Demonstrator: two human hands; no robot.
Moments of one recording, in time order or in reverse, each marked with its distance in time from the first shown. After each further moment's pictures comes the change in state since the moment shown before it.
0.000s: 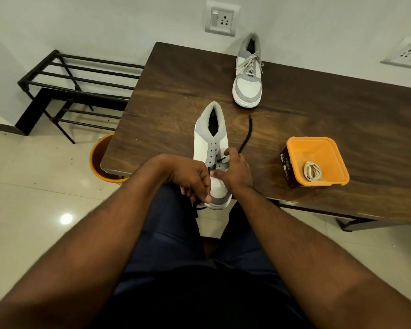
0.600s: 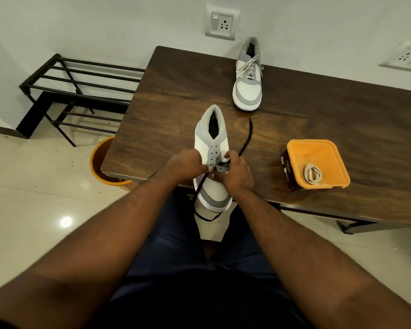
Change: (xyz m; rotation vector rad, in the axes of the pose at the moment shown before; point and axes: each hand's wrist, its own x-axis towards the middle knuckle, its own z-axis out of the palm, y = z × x) left_hand 0.045 -0.025 -0.008 0.211 0.726 -0.272; right_hand -0.001 -0.003 -0.002 -0.021 0.012 0.010
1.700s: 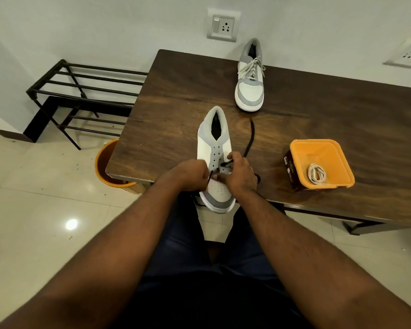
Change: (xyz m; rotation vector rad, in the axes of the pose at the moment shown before) left_hand -0.013 0.000 0.008 0.128 -0.089 0.136; right_hand -0.004 -0.007 -0.003 -0.012 0.001 0.059
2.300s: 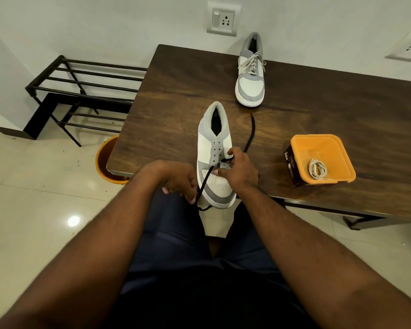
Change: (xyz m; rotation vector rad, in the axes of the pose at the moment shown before) left_hand -0.034 -0.015 -0.028 -0.115 -0.437 -0.023; right_hand -0.001 -0.002 -0.002 0.017 -0.010 -0.001
